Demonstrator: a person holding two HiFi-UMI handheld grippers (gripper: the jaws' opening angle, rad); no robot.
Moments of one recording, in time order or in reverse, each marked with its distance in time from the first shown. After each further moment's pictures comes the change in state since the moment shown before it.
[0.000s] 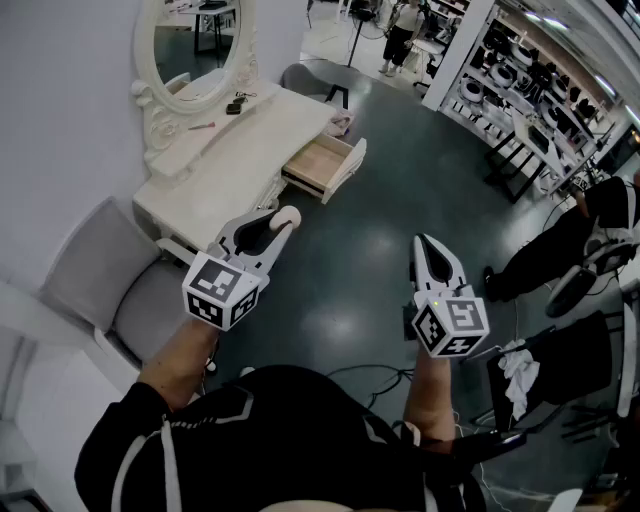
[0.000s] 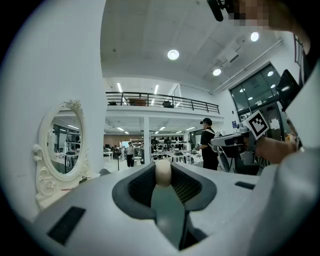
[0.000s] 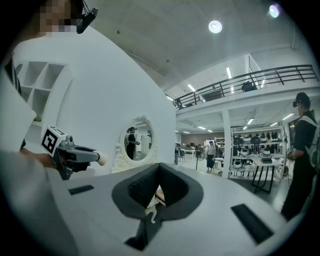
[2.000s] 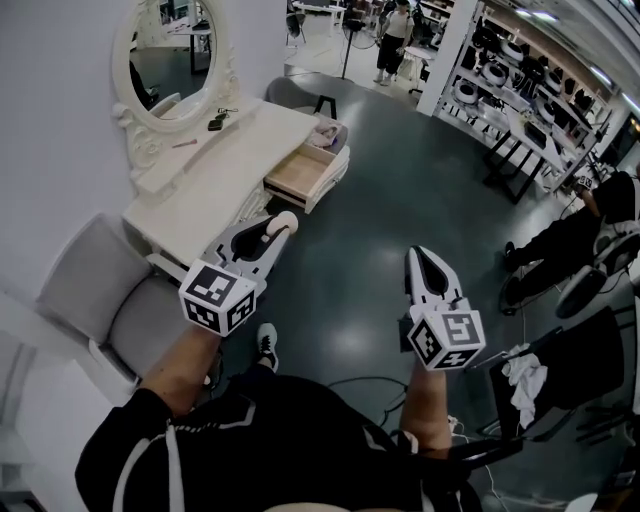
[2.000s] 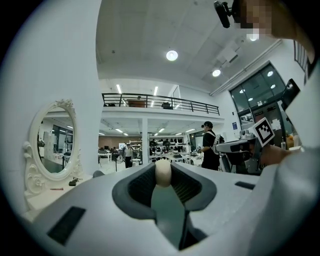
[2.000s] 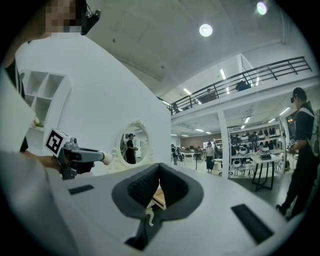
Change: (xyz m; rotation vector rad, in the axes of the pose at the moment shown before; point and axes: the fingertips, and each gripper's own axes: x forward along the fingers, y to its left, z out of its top) left arm 0.063 -0.072 0.008 -0.008 -0.027 0.000; right arm -0.049 -0.082 -0.023 0.048 -0.054 -0.005
